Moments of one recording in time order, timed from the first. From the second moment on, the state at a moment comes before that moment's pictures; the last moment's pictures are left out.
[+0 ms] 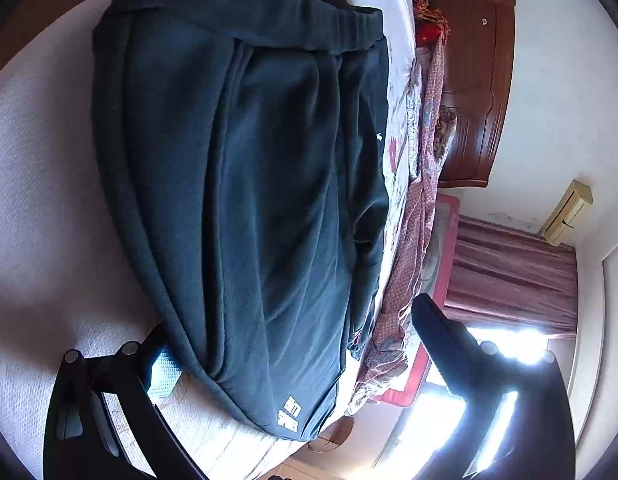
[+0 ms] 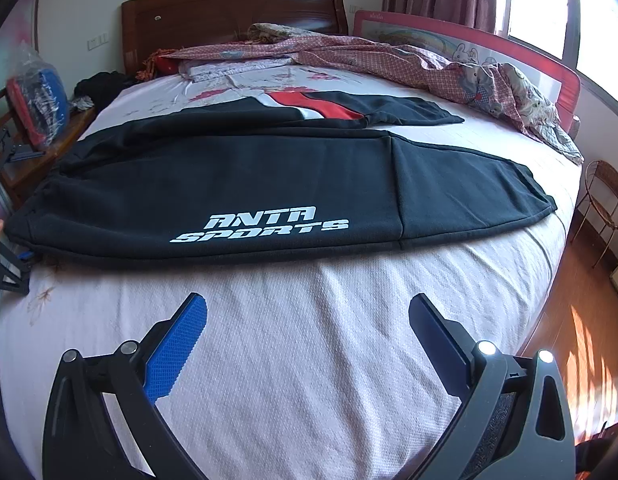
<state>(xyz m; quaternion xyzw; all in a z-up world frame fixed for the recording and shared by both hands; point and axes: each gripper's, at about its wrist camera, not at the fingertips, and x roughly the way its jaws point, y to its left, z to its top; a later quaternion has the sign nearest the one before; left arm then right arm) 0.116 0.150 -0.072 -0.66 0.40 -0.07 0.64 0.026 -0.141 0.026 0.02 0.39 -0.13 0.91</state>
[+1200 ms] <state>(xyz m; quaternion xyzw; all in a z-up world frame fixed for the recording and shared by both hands) 0.138 0.158 -0.016 -0.62 0.41 -0.11 0.67 0.073 -0.351 -0.025 0.65 0.32 -0.02 0.69</state>
